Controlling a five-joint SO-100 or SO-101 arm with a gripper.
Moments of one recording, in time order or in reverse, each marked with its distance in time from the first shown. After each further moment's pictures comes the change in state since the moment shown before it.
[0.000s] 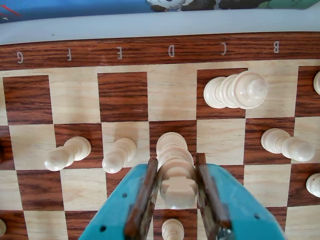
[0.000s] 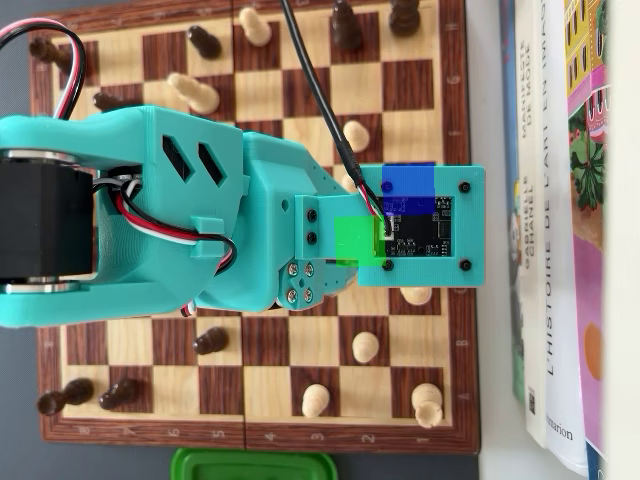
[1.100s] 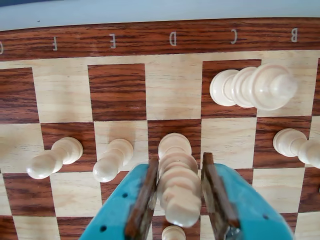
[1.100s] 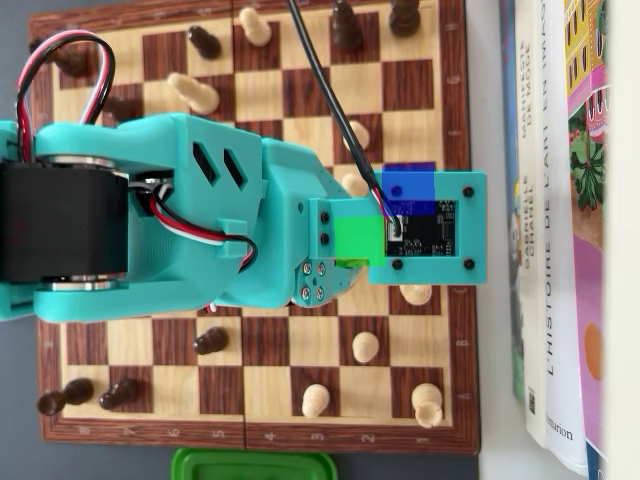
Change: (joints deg) arm 0.0 -3.6 -0.9 -0.1 -0.1
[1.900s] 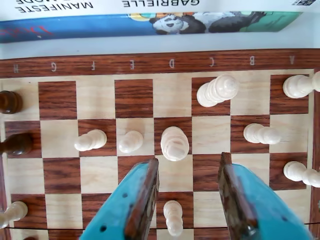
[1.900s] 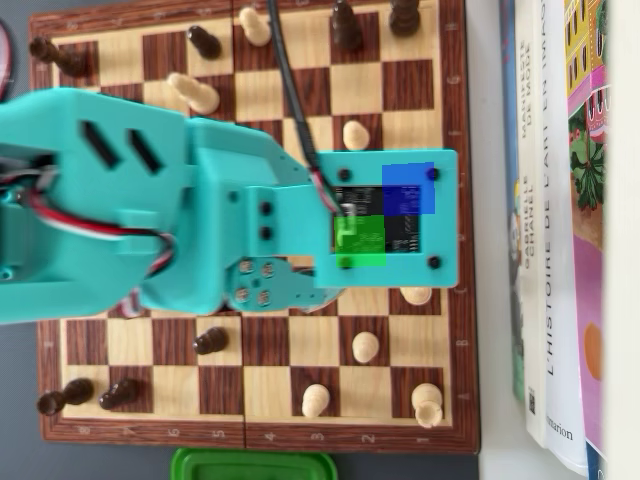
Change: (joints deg) arm -0.2 16.8 6.9 0.0 0.0
